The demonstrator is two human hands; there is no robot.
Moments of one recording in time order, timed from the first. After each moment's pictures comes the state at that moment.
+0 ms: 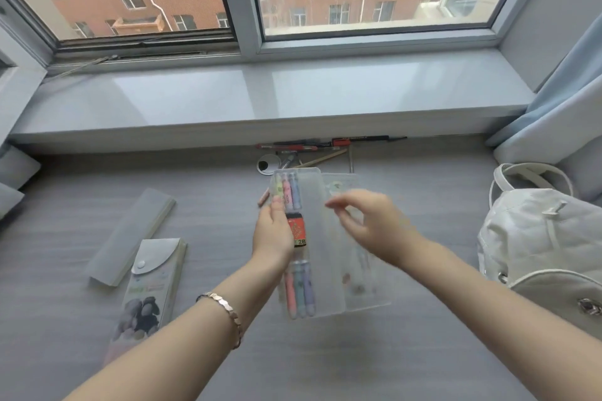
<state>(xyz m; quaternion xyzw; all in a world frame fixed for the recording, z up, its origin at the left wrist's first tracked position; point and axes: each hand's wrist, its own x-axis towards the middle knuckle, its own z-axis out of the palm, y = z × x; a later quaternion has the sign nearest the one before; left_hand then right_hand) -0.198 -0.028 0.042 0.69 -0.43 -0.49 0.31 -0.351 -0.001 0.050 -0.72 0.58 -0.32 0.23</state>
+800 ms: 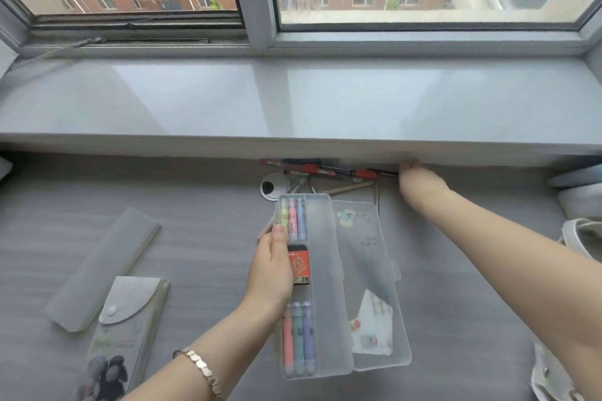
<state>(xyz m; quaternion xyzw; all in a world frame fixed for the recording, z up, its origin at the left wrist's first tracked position) -0.199 -0.090 -0.001 0.72 -0.41 -0.49 0.29 -0.450 -0.193 -0.051 -0.61 0.77 0.15 0.13</state>
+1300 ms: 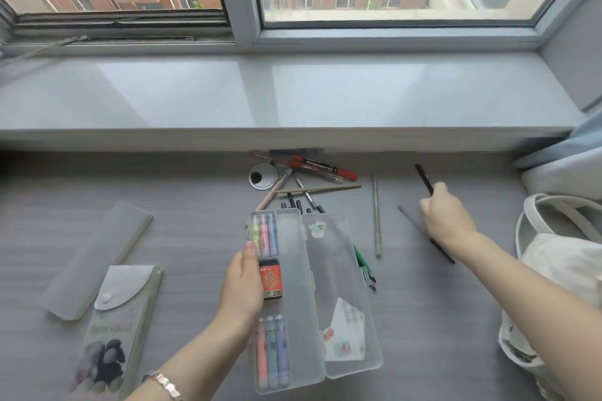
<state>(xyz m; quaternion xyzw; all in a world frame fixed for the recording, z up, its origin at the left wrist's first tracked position) -0.173 -0.049 -0.007 0.72 -0.37 -0.52 0.28 -0.476 -0.092 -0.040 -0.46 0.85 -0.10 0.23</state>
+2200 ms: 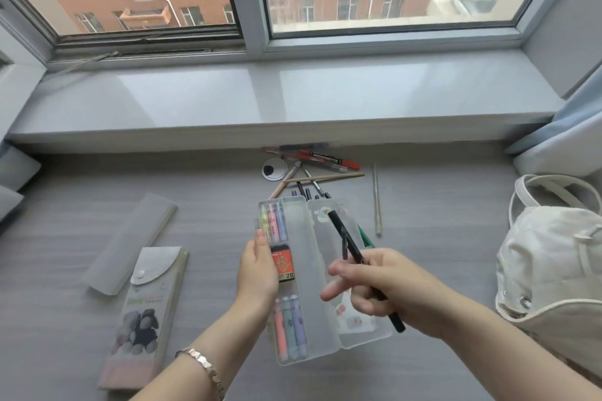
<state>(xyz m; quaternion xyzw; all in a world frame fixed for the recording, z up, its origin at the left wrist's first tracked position) -0.172 -0.019 0.017 0.71 -0.38 -0.49 0.32 -0.338 0.023 0.088 -0.31 0.52 -0.25 0.75</state>
